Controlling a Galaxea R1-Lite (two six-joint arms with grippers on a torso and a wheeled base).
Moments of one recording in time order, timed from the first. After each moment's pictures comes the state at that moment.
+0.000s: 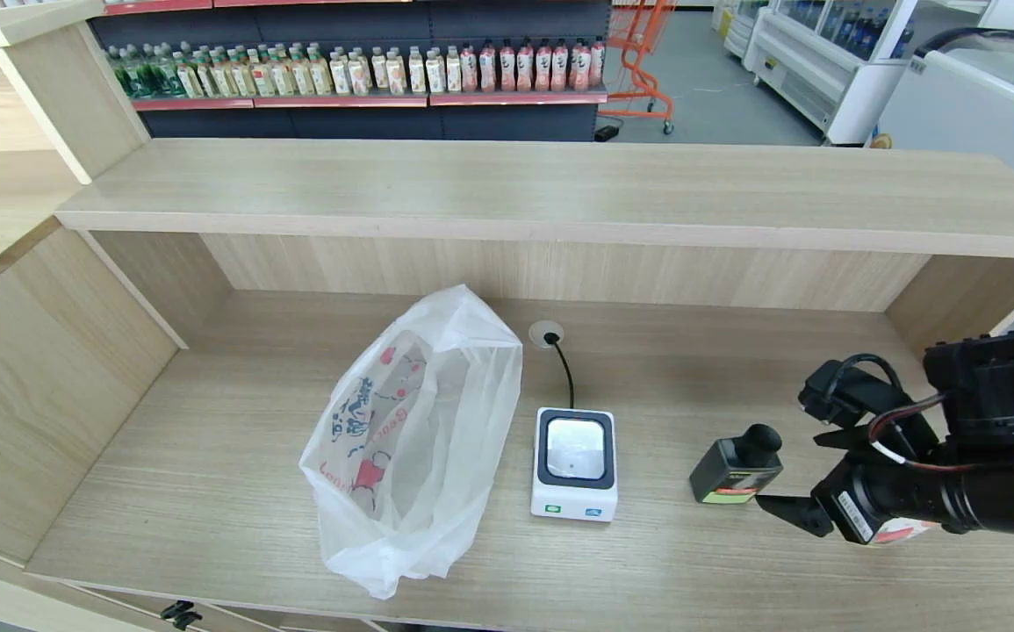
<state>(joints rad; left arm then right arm) 0.00 0.00 0.00 0.05 0.13 0.01 0.19 1.57 -0.60 -0.27 0.10 -0.49</state>
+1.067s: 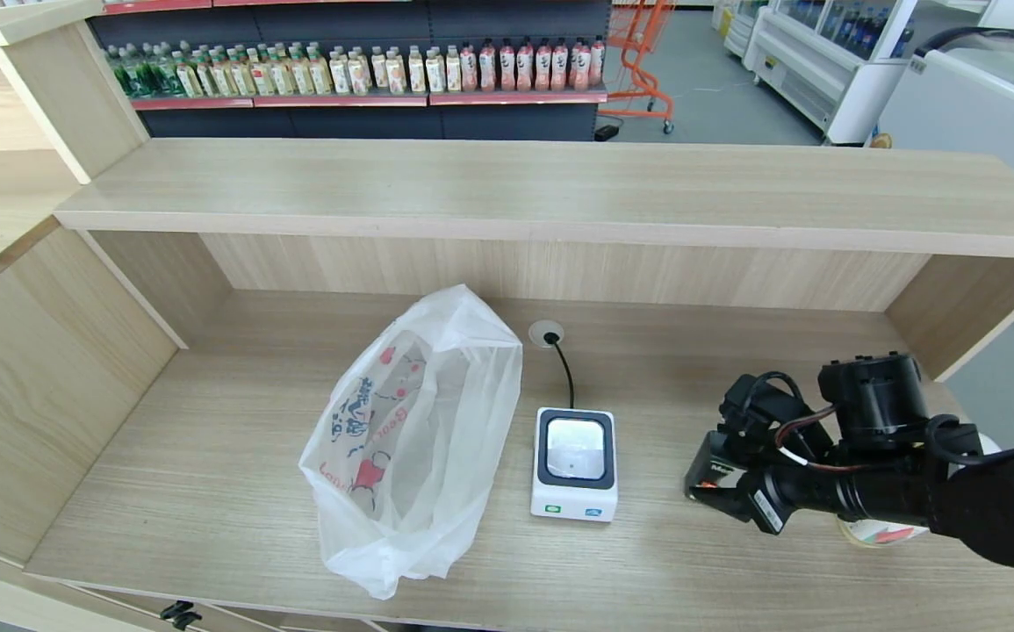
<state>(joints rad) 0.00 0.00 0.00 0.05 0.13 0.01 0.27 1.81 -0.61 -0.54 0.19 -0.51</state>
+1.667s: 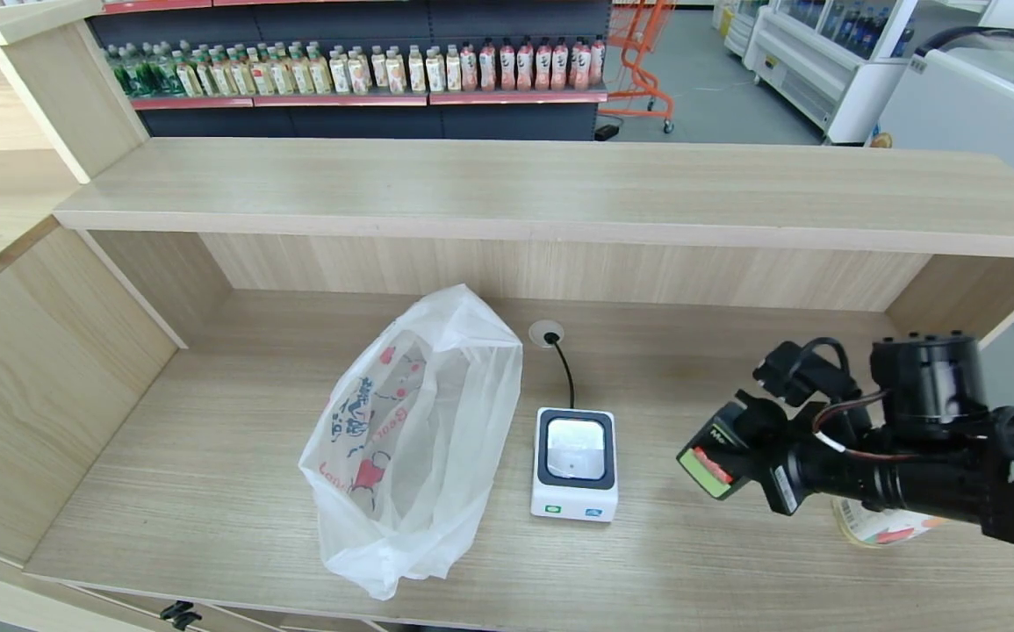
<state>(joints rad) 0.00 0.00 0.00 0.05 0.13 0.01 0.27 1.67 -0.58 -0.56 0.26 -0.35</state>
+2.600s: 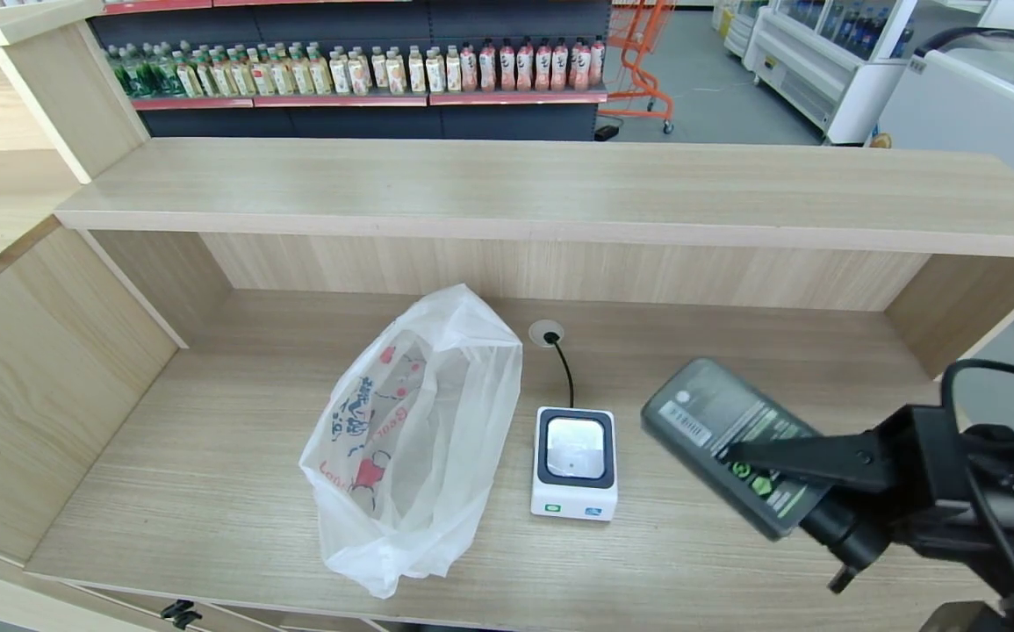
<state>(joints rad) 0.00 0.00 0.00 0.05 0.13 0.01 0.36 1.40 -0.47 -0.71 0.94 -2.34</state>
